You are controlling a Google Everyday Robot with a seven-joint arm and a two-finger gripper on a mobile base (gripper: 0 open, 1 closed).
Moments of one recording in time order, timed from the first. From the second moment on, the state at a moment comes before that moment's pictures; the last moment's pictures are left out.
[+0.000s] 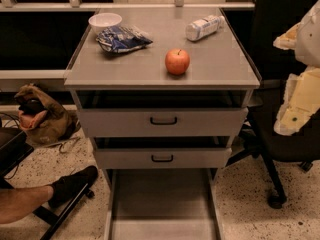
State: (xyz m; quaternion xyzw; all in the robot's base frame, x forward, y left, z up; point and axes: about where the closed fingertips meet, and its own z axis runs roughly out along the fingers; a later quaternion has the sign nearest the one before) arm 0.439 -0.215 0.983 -0.60 0.78 -0.04 0.17
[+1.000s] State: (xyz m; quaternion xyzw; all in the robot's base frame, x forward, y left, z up) arm 0.484 -0.188 0.961 -0.61 0.76 -0.01 0.22
